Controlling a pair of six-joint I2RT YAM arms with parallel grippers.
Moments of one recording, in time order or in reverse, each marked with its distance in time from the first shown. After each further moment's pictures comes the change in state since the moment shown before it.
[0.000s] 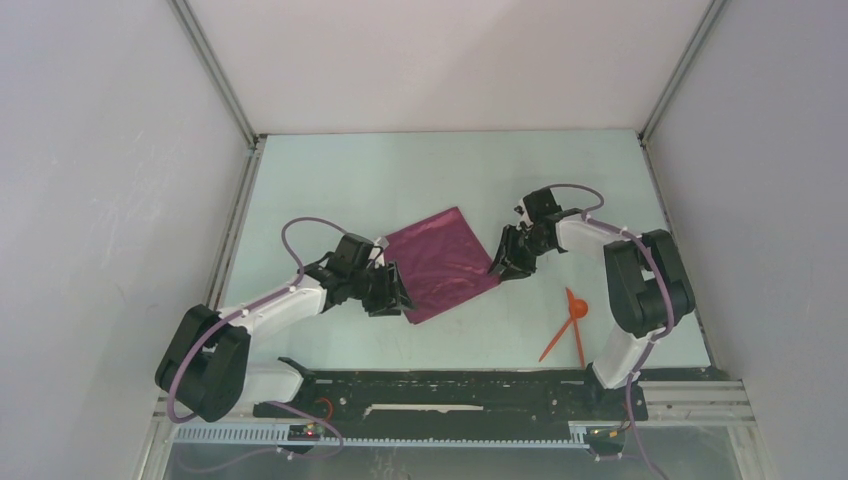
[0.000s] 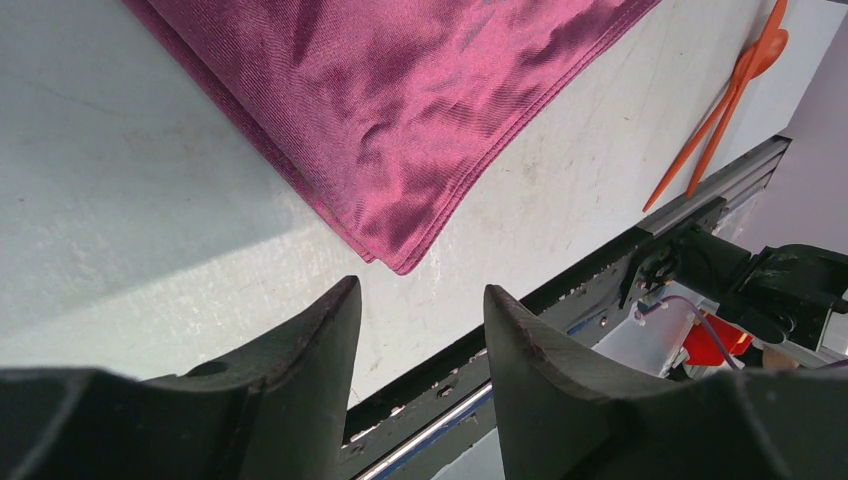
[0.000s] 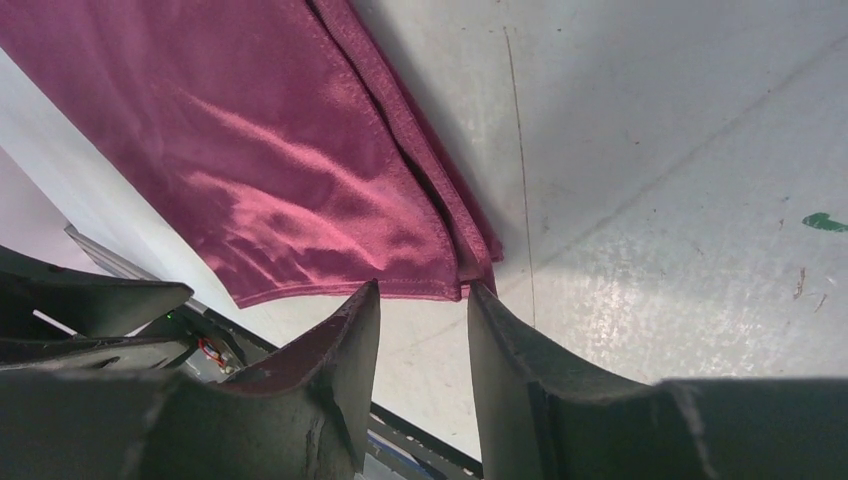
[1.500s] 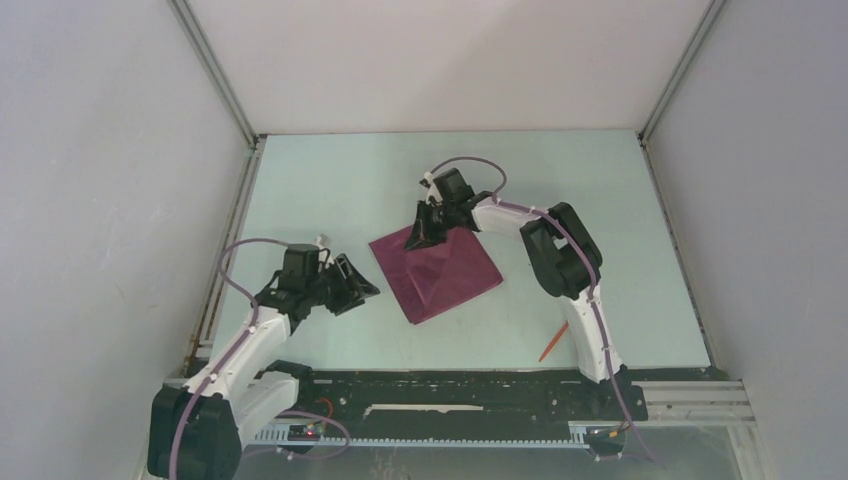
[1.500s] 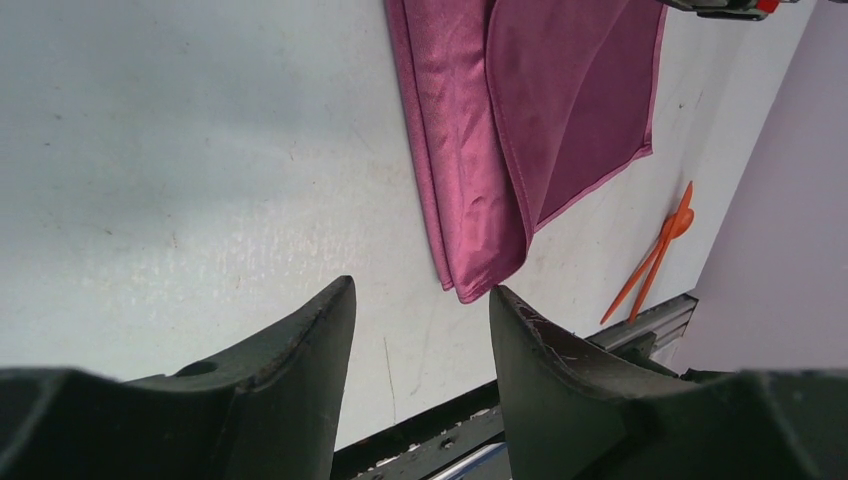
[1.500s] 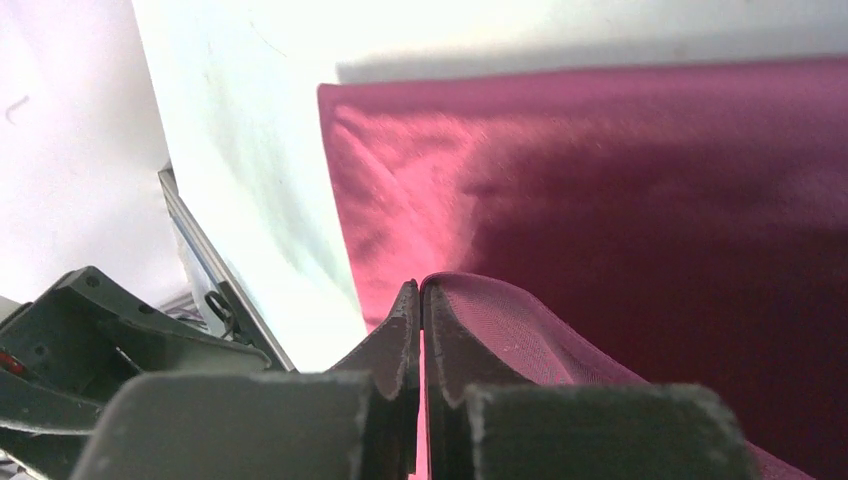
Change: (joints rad) left arm 0.318 -0.341 -0.148 -0.061 -0.040 -0.027; right arm 0.314 0.497 0.576 0.269 -0.133 0.105
